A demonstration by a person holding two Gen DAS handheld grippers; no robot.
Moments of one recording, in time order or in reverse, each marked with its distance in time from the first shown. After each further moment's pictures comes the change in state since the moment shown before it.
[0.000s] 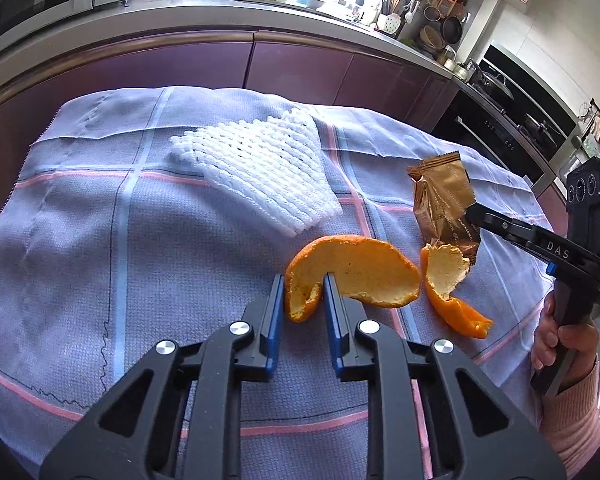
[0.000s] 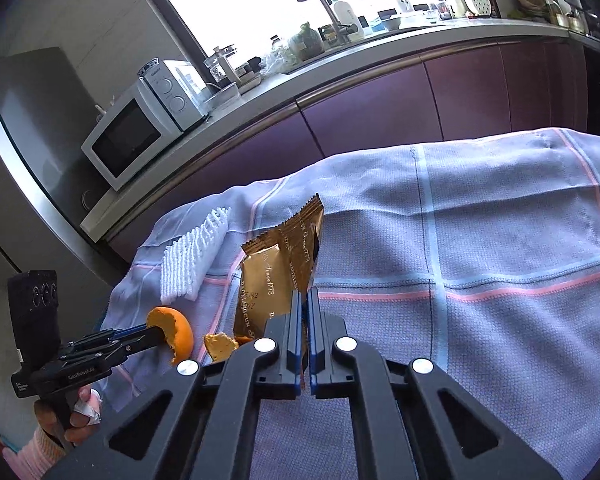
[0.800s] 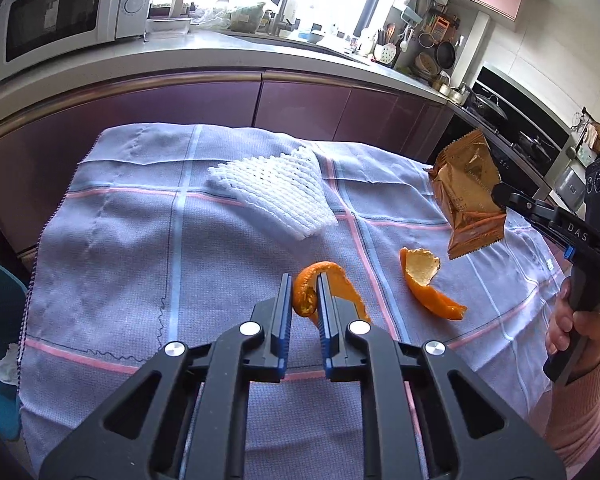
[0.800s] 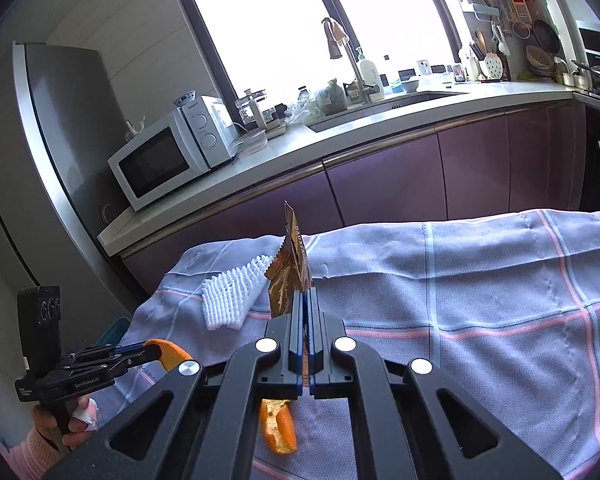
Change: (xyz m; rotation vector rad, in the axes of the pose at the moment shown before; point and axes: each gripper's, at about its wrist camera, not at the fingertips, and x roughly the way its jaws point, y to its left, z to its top) left arm -0.069 0.007 -0.022 0.016 -0.125 0.011; right arm -0.062 0.042 0.005 -0.108 -0.173 -0.009
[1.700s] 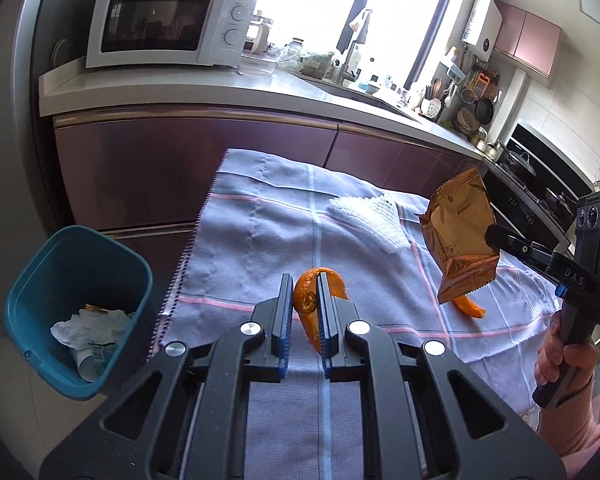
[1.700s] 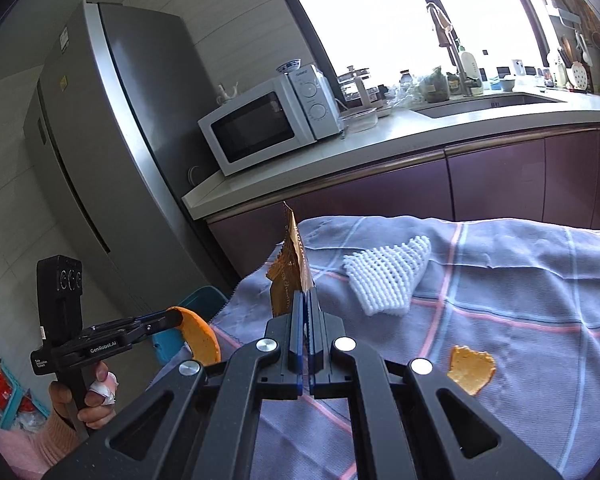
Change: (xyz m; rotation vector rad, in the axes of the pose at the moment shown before) left arm -0.131 0.093 -0.039 -0.151 -0.165 0.117; right arm 0.027 0.128 -0.021 -0.125 0.074 0.264
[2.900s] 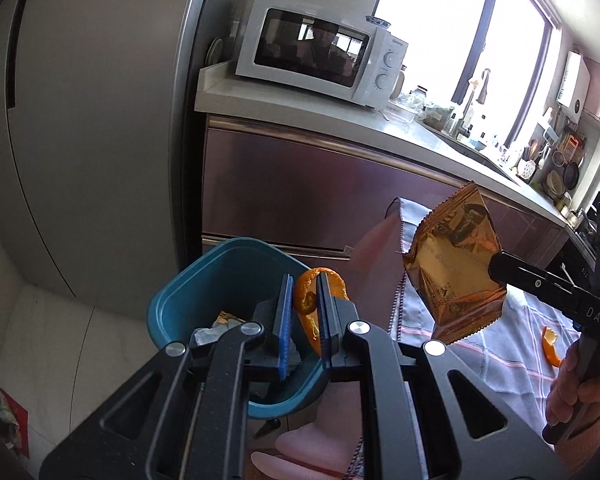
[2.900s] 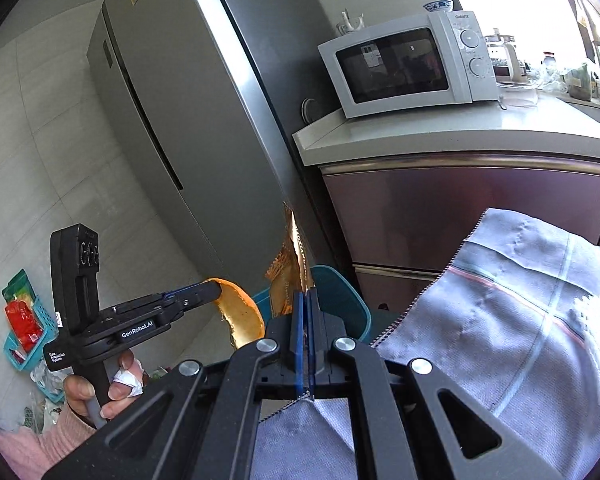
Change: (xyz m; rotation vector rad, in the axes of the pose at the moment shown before) left arm -0.089 0.173 0.003 -0.193 -0.117 0.312; right arm 0.161 0.153 0.015 -0.185 0.194 0.283
